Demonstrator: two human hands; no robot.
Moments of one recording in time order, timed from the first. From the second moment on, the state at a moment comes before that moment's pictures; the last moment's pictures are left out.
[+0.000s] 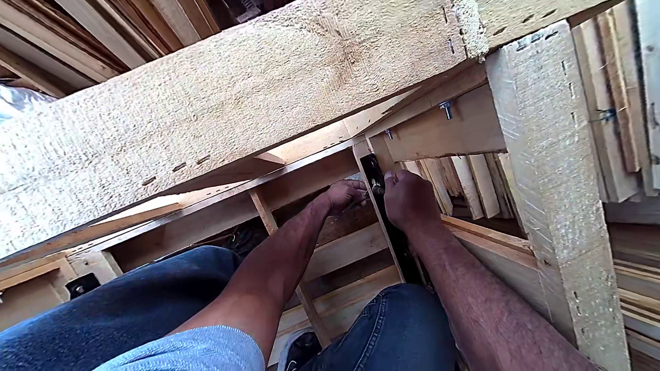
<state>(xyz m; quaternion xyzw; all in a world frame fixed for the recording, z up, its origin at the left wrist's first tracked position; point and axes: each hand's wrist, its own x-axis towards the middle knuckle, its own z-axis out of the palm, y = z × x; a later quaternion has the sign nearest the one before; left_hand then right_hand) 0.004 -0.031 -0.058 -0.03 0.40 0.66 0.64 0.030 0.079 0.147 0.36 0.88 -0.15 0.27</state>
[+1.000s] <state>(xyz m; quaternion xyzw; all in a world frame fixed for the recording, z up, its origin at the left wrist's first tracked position) 0.016 -0.011 -0.029 -0.07 0.50 0.47 0.73 0.035 0.090 0.140 0.36 0.87 -0.26 0.21</state>
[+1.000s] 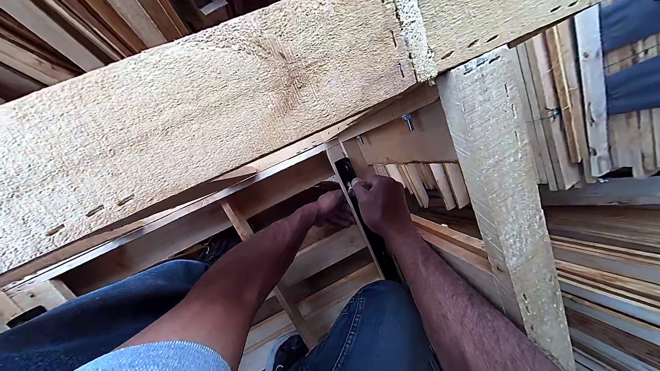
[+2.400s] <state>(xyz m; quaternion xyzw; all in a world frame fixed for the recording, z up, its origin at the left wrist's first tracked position) 0.039 0.019 0.024 -0.08 0.57 0.48 0.66 0.035 0.089 0.142 0.33 0.89 -0.22 0.21</state>
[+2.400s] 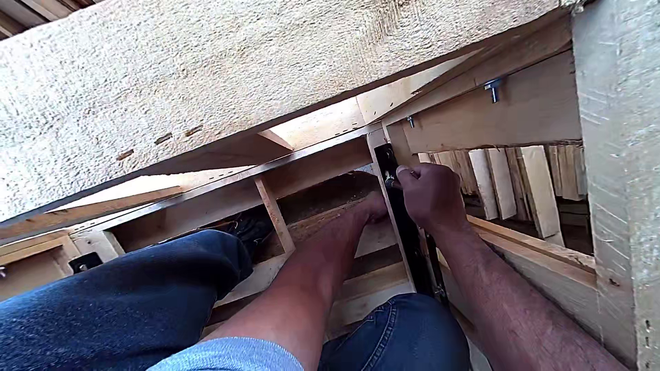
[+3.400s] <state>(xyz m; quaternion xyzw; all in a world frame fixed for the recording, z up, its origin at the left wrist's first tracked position) 0.019 -0.029 0.007 -0.08 0.57 0.55 0.60 0.036 0.088 0.143 0.33 0.89 -0.24 0.20</state>
